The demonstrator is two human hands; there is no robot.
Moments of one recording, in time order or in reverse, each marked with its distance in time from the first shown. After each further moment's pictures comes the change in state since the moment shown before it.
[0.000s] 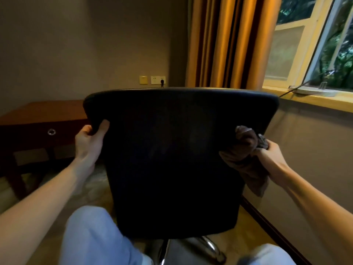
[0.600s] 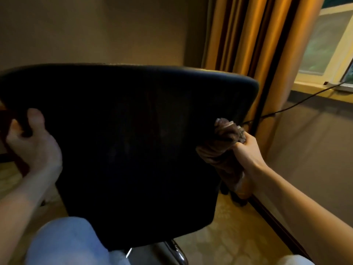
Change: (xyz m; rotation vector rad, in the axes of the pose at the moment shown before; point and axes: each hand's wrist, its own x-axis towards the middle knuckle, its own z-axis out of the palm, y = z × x) left_hand 0.144 -0.154 -0.174 -0.217 0.425 0.160; right_hand 0.019 -0.003 0.148 0.055 -0.168 -0.047
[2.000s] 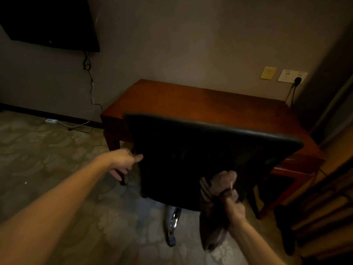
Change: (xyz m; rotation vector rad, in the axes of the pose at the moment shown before) left_hand 0.233 0.077 0.058 1.162 -0.535 -0.975; right_hand 0.211 0.036 0.393 -0.037 -0.112 0.873
